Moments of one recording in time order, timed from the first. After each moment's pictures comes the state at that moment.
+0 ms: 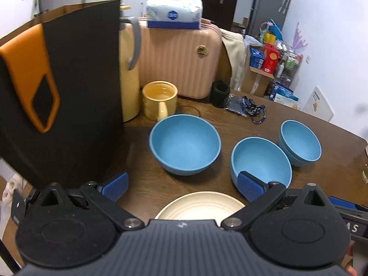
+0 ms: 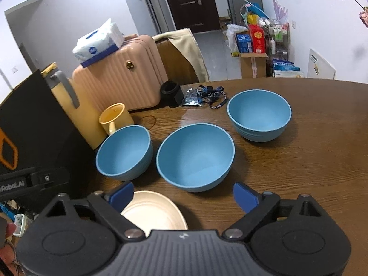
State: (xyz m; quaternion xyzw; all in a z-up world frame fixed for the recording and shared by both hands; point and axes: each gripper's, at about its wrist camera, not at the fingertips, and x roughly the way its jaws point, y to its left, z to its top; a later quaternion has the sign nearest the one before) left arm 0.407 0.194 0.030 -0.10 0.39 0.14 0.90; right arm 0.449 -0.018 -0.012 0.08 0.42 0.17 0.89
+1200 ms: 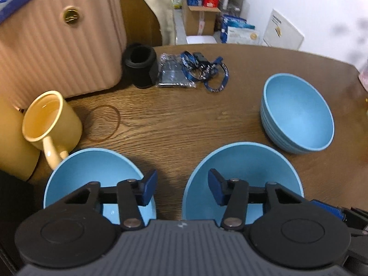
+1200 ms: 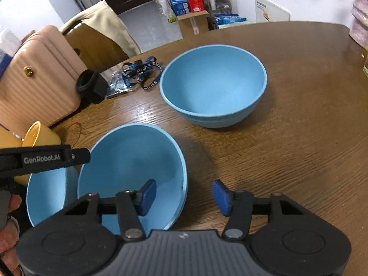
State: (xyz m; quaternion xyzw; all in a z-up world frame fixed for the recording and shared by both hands) left arm 0.627 0.145 -0.067 0.02 0.52 -0.01 0.85; right arm 0.568 -0.030 -0.108 0.16 0.52 0.03 0.84
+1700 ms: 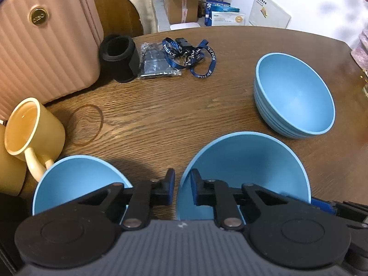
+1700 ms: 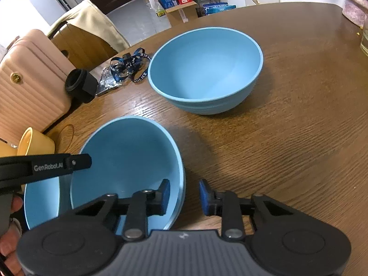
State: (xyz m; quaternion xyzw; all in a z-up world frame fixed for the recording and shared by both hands) left arm 0.641 0.138 -0.084 0.05 0.54 -0.06 0.84; right arm 0.573 -0.030 -0.126 0.19 0.53 0.01 0.82
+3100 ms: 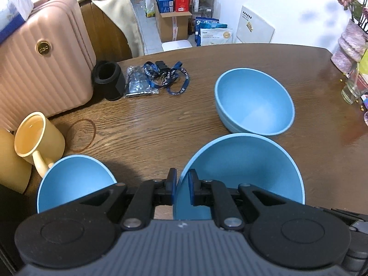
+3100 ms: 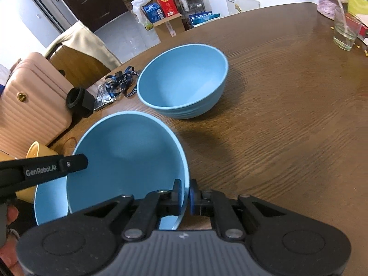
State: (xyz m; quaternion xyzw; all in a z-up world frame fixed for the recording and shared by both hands) left arm 0.595 0.100 -0.038 0.05 0.50 -0.07 0.86; right arm 0.528 -0.056 -0.092 0.22 0.50 -0.02 0.84
